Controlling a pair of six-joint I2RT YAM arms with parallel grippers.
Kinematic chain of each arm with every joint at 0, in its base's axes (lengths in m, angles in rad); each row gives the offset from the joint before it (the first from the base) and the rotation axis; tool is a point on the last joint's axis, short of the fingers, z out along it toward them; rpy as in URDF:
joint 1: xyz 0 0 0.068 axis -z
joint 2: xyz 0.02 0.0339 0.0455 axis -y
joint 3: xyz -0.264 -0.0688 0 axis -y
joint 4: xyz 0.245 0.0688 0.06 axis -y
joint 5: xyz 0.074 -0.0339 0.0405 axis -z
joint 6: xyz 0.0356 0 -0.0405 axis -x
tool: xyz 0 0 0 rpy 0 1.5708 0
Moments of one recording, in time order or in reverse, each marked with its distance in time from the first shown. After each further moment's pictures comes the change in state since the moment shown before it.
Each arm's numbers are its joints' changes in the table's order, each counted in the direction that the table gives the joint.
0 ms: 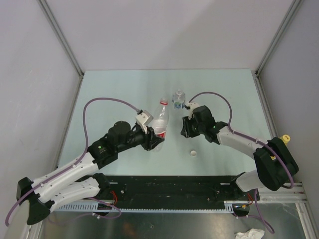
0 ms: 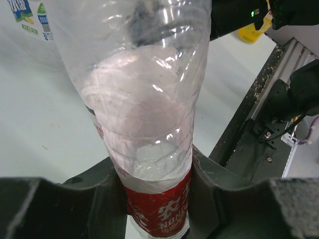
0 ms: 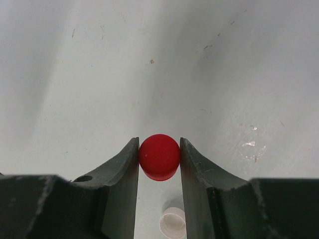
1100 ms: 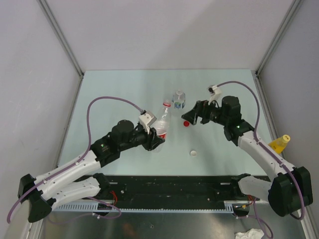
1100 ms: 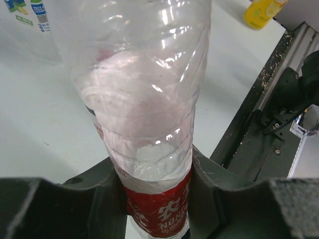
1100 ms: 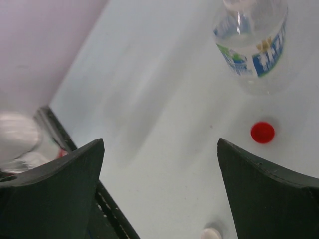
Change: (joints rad) left arm 0.000 -0.048 0.014 -0.028 0.011 -0.034; right arm 0.211 0.276 0.000 0.117 -0.355 -0.121
